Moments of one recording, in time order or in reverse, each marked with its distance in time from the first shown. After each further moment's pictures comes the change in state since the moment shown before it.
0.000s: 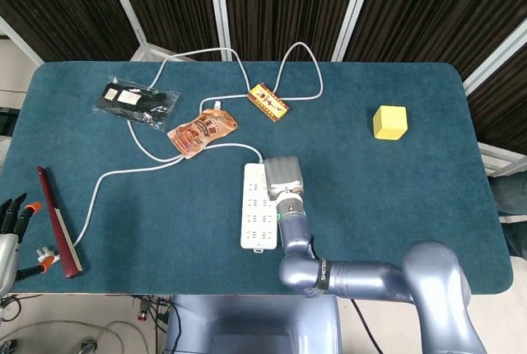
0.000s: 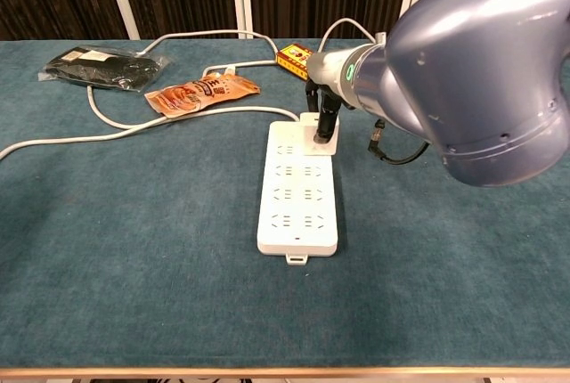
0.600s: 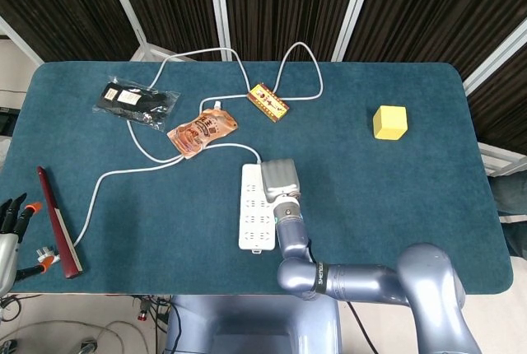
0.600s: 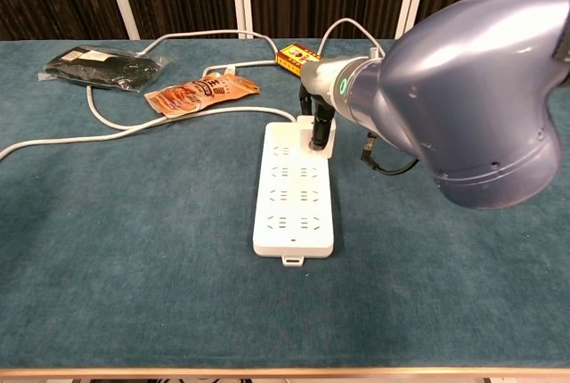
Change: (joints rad) left arm -0.001 0.002 0.000 -0.001 -0.002 -0.003 -0.002; right arm -0.007 -0.038 -0.011 0.022 -0.039 -0.014 0.023
